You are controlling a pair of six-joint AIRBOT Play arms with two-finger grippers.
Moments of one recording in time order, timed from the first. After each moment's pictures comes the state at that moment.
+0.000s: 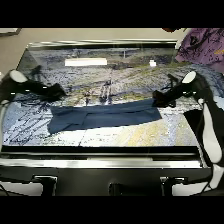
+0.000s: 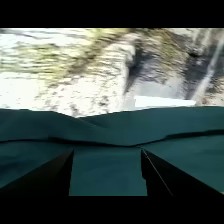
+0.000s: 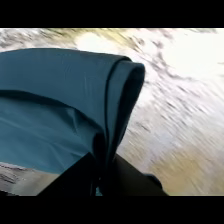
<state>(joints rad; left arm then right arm) 0.03 -1.63 1.49 1.08 -1.19 -1.60 -0.07 -1.64 1.49 -1.18 1.38 1.63</state>
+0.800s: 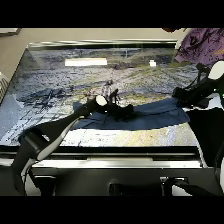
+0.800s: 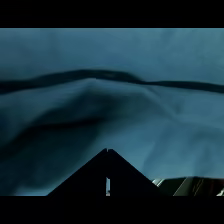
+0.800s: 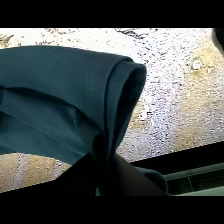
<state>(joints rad) -0.66 -2.00 1.63 0.55 -0.83 -1.69 -0.07 -1.33 1.49 -1.51 1.57 1.85</state>
